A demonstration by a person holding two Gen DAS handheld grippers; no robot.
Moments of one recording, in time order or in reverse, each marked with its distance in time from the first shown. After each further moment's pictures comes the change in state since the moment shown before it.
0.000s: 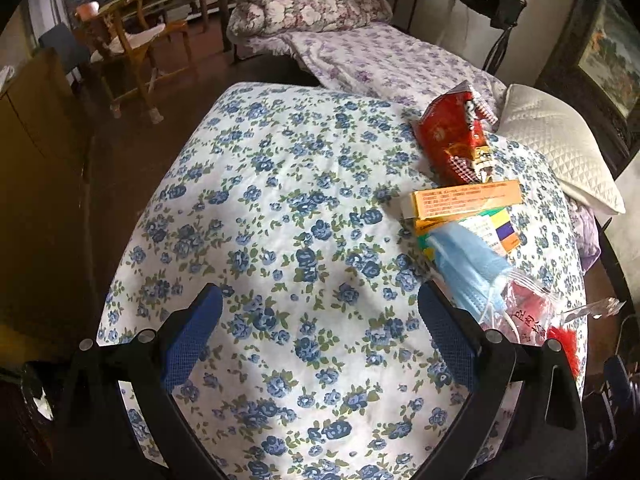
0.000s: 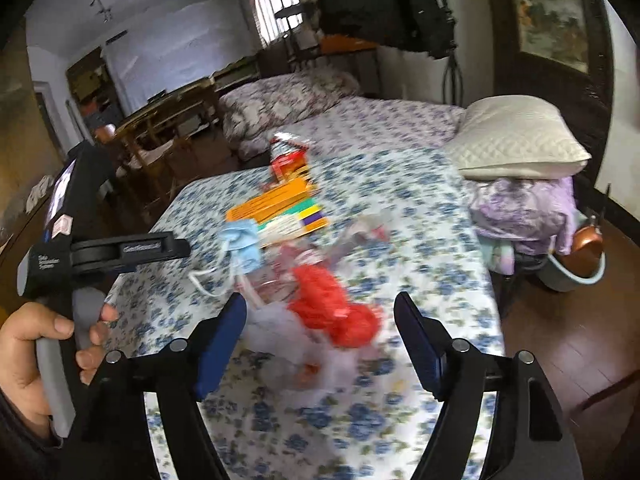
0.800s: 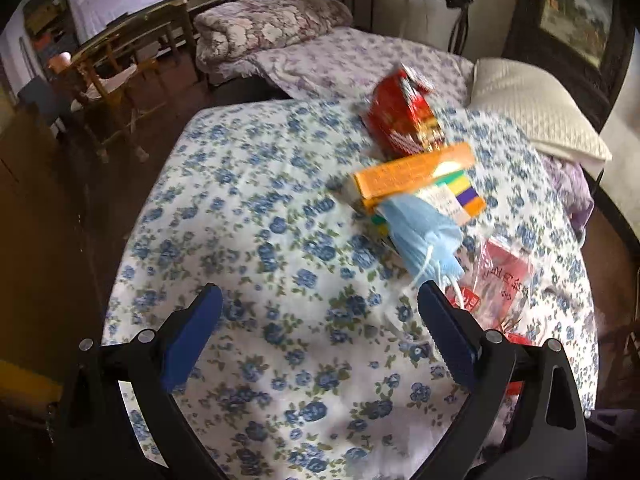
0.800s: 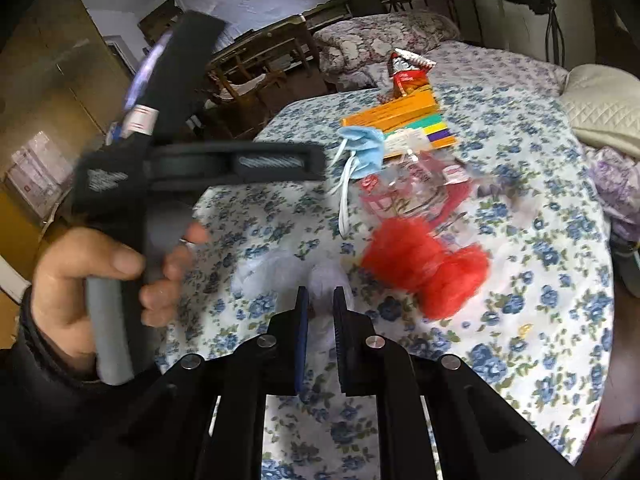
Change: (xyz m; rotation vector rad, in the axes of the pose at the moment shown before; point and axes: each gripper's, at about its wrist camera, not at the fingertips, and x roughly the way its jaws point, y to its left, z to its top) left arm -0.015 -0.030 -0.017 0.162 -0.047 0.010; right arm 0.022 0.032 -0.030 -0.124 0.242 0.324
